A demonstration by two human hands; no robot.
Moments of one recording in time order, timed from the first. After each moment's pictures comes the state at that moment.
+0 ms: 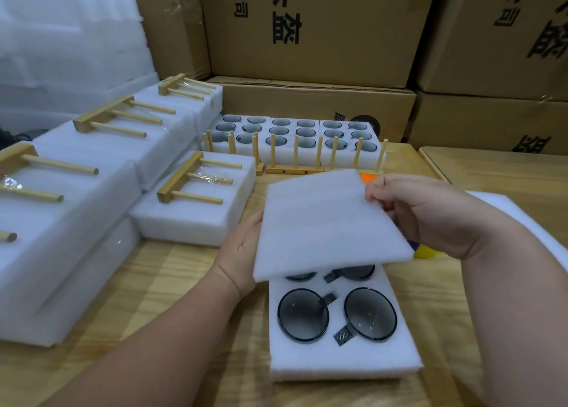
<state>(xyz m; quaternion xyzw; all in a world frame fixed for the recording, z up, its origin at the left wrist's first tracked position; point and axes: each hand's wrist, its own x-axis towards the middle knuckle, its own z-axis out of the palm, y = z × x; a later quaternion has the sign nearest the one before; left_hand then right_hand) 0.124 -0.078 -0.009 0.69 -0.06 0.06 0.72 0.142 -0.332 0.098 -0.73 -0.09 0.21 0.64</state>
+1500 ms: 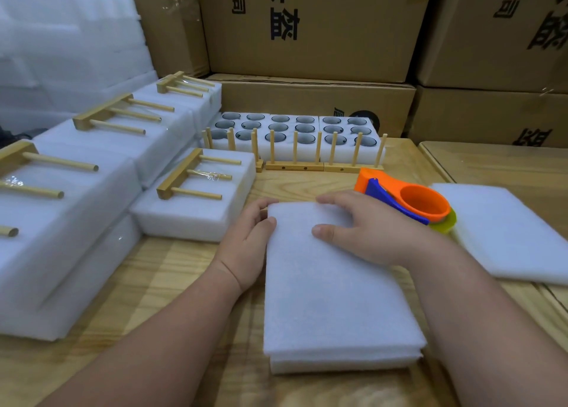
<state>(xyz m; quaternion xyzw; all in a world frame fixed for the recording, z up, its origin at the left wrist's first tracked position) 0.121 -0.074 -0.017 0.76 -0.01 0.07 0.65 0.141 -0.297 0.062 -0.94 -0.19 0.08 0.27</state>
